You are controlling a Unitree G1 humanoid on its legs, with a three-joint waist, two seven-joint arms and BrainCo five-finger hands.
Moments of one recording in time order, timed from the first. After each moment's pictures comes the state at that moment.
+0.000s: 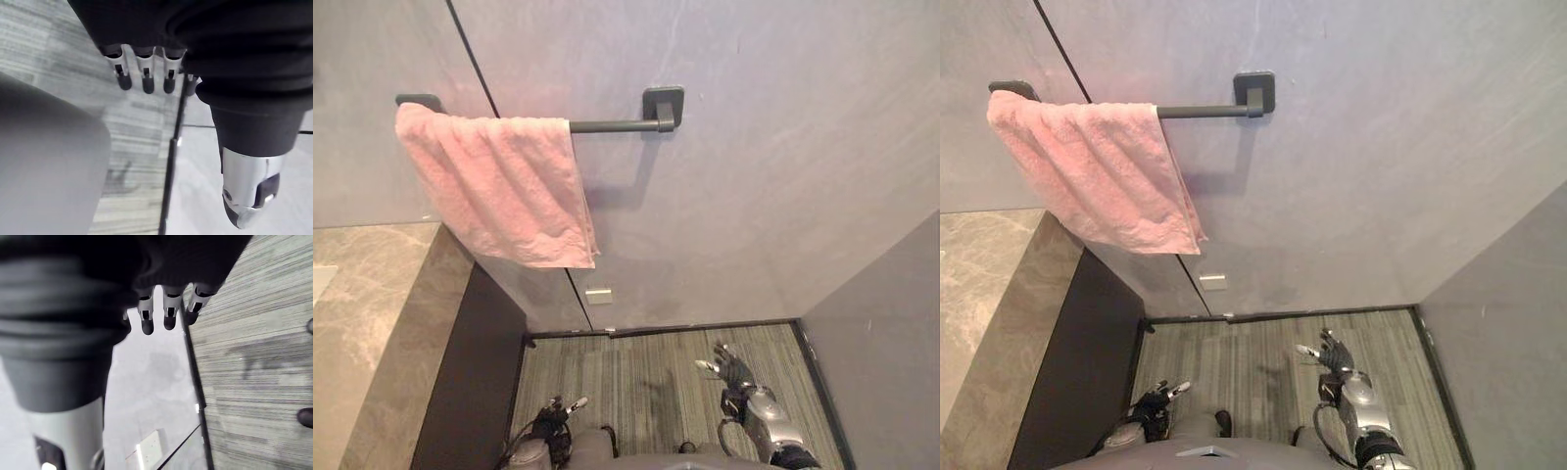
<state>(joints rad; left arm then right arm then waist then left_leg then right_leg) 0.05 0.07 0.11 1.04 -0.13 -0.10 0.02 -0.05 -0.10 0.02 0.78 0.18 -0.07 0.05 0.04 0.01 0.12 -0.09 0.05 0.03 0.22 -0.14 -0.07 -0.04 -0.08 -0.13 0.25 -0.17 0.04</state>
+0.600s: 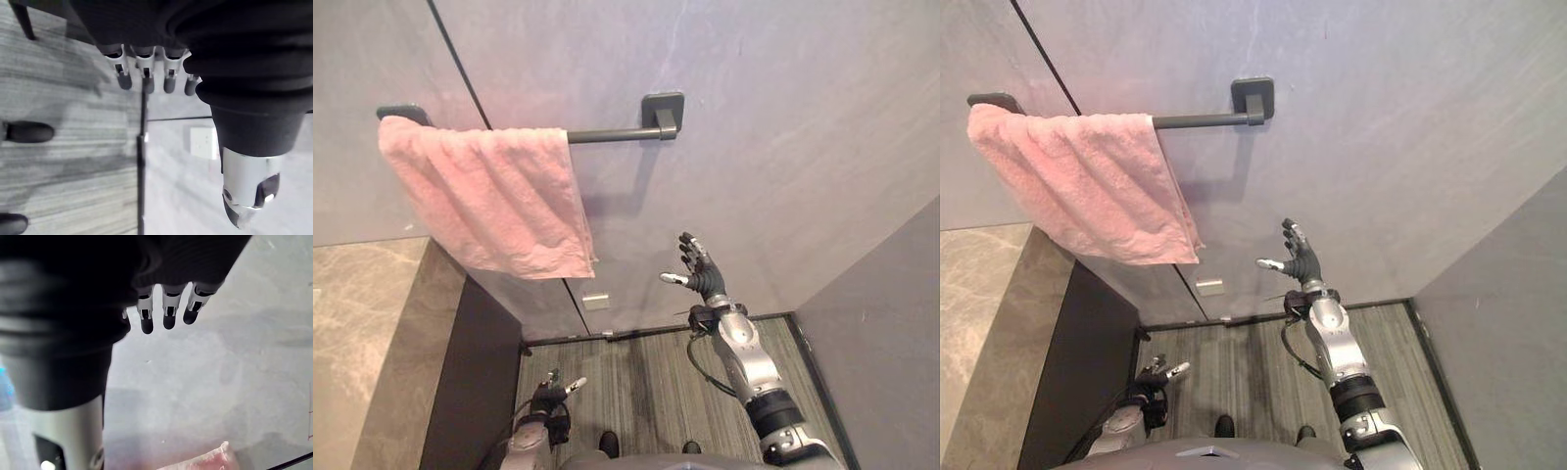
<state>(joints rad) 0.10 0.10 0.04 0.86 -0.11 -0.12 0.06 -0.22 -0.07 0.19 0.34 0.18 -0.12 0.00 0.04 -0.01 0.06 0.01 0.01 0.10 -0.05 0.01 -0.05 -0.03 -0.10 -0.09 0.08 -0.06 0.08</state>
